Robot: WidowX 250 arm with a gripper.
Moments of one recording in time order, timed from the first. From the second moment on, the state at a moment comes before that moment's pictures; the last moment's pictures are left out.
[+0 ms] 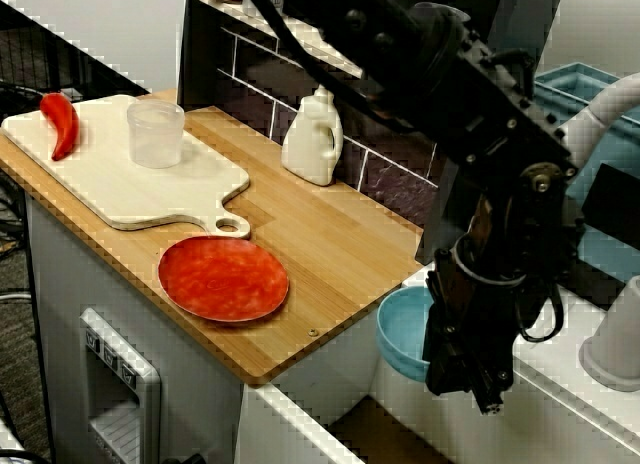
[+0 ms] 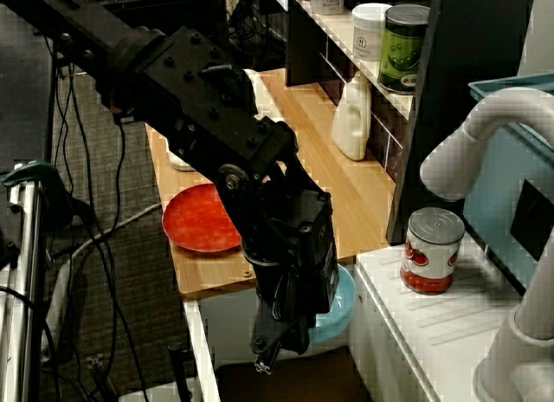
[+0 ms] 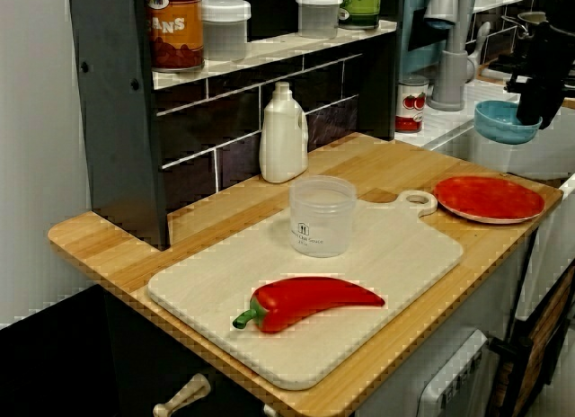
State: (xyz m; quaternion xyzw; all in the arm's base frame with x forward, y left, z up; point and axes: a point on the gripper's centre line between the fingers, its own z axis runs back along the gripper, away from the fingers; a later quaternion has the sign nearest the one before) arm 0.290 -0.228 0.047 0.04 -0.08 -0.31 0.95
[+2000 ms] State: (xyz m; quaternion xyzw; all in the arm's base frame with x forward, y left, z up) arm 0.277 -0.220 -0.030 0.06 -0.06 -0.29 0.95
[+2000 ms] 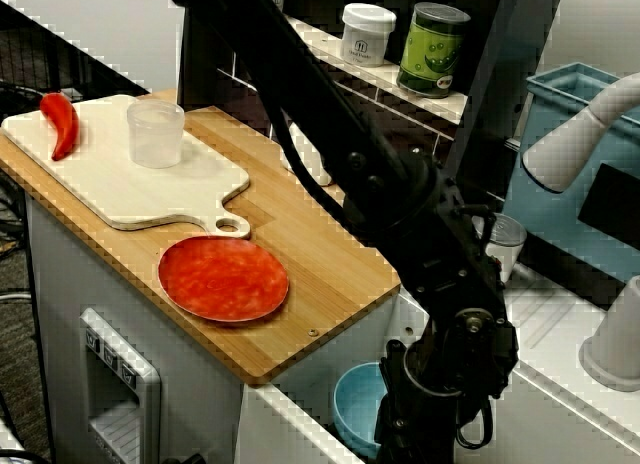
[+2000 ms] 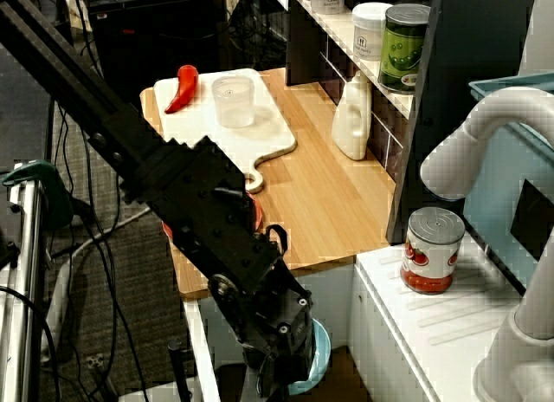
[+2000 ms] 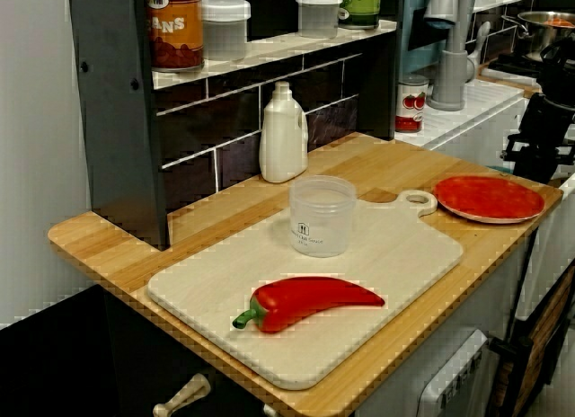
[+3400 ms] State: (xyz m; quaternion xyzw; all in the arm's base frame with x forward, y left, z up) arm 0.285 -0.214 -0.047 0.07 -0.04 -0.30 0.95
